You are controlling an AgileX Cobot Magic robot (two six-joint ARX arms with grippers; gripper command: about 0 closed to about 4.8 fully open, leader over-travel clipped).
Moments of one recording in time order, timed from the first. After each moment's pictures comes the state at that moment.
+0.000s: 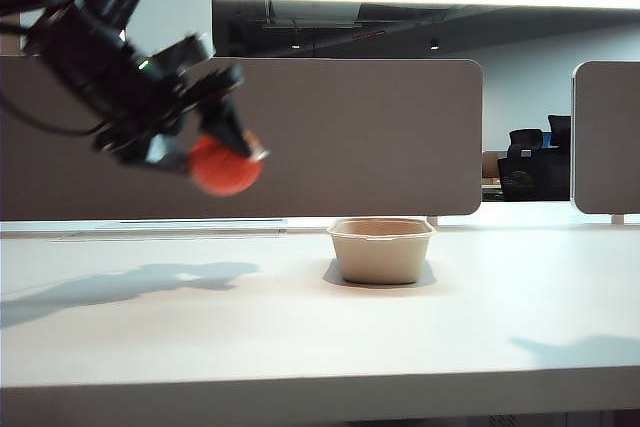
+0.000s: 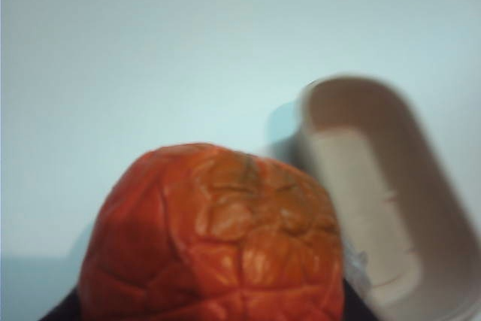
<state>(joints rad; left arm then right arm) -0.35 1.65 1.03 0.12 0.23 -0.19 0.78 0.74 0.98 -0.61 0.14 0.13</state>
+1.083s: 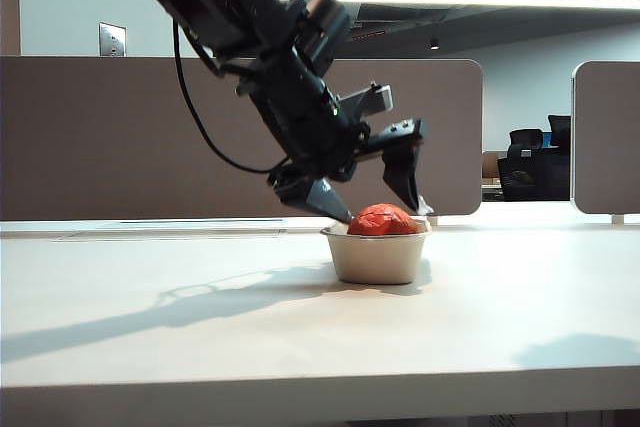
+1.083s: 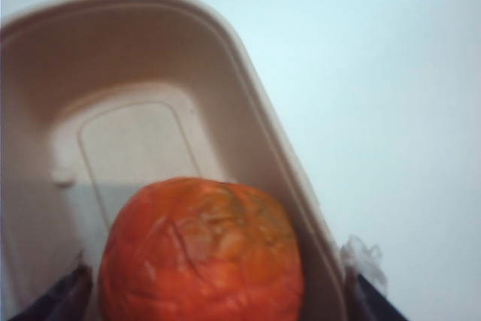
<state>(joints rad) -0.67 2.04 1.46 -0.10 0.09 -0.17 0.78 0.78 0.98 -0.75 0.14 0.13</state>
